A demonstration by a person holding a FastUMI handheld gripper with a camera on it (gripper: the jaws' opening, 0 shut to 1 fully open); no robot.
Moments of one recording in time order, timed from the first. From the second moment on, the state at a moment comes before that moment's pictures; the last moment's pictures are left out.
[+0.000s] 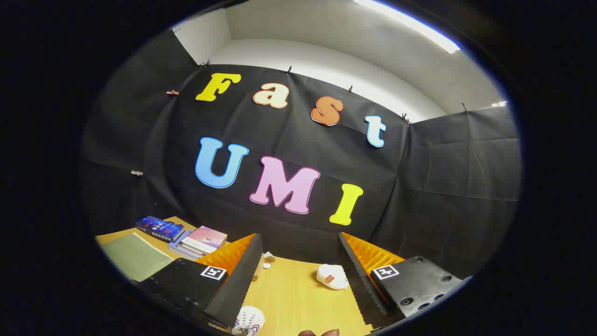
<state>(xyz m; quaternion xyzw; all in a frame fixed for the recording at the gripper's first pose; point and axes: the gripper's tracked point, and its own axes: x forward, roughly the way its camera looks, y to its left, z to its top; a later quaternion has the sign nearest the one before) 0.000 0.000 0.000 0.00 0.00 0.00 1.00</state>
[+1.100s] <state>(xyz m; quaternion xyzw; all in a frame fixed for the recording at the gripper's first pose) 0.007 0.053 -0.025 0.00 0.04 0.06 1.00</state>
